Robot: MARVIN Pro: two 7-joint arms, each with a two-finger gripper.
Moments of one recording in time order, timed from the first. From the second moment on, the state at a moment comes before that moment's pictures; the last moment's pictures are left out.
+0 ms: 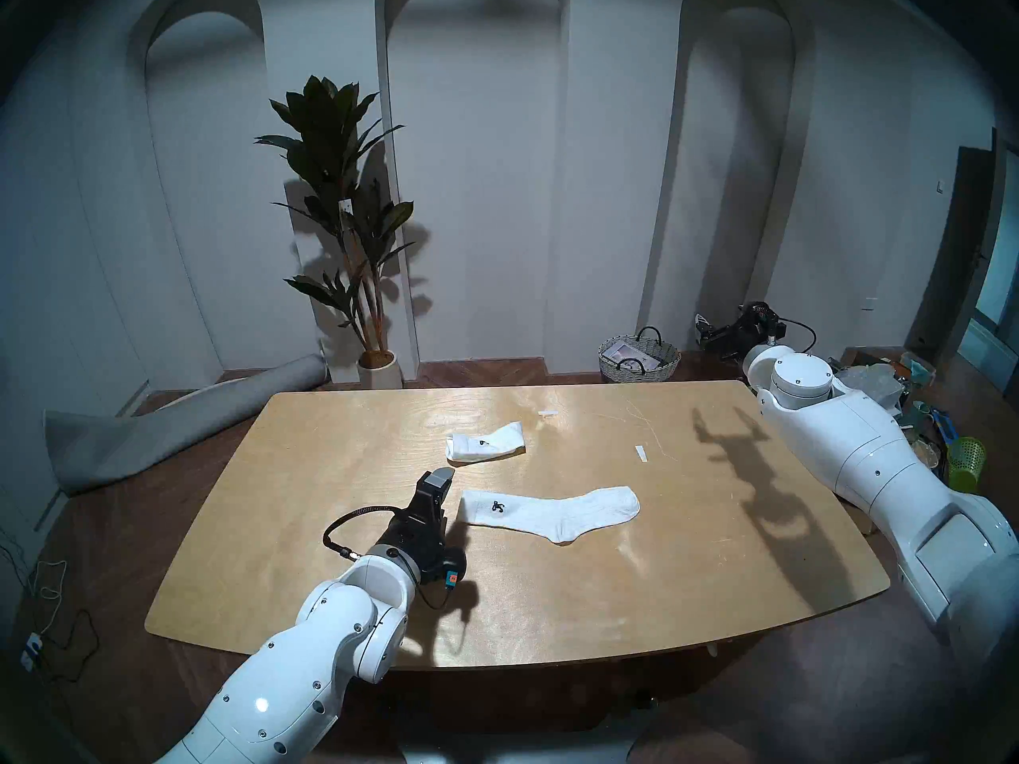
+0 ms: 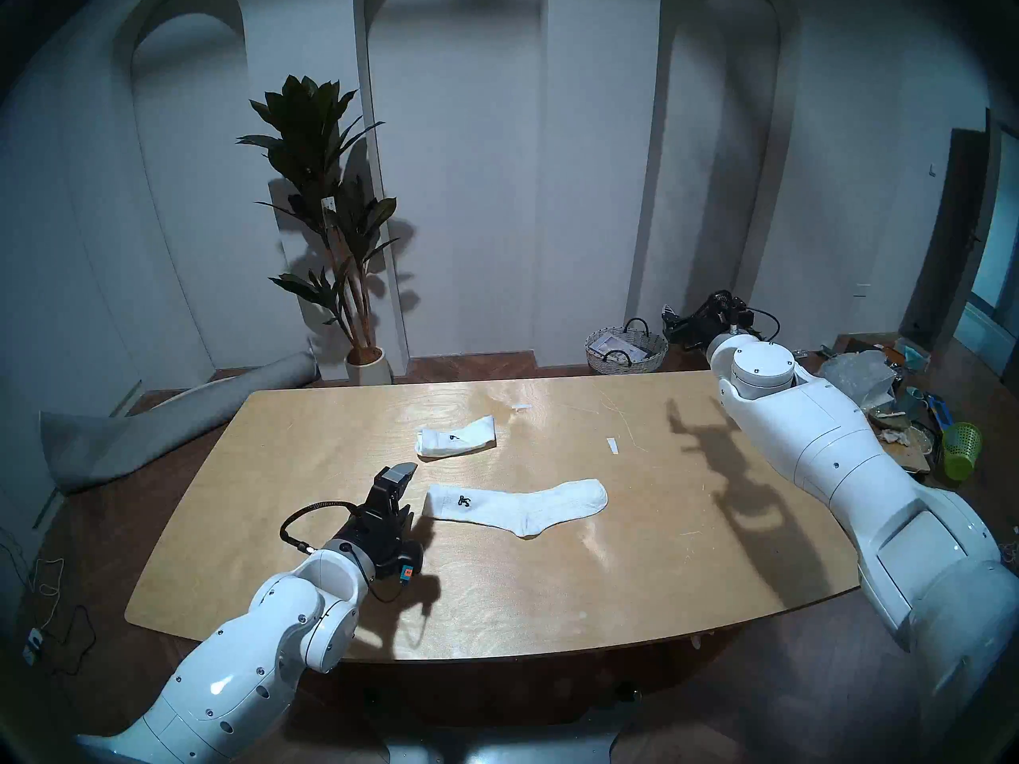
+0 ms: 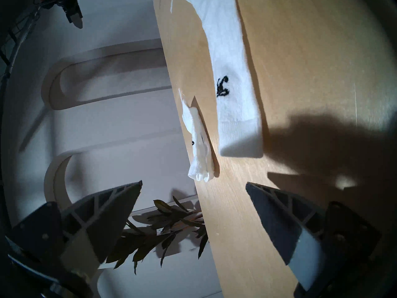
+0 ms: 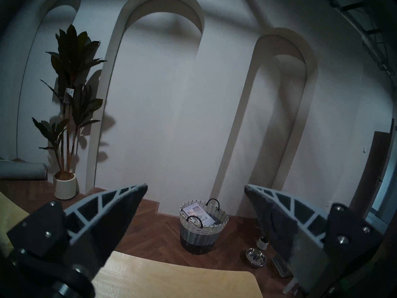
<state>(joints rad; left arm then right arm) 1.77 -1.09 -1.16 -1.82 1.41 0.20 -0.18 -0.80 -0.85 0.89 -1.00 0.67 -0.12 -0.06</state>
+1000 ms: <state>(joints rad) 1.75 -1.16 -1.12 -1.90 1.59 0.42 -0.46 -0.72 -0.97 0.88 -0.67 0.54 -0.58 0.18</state>
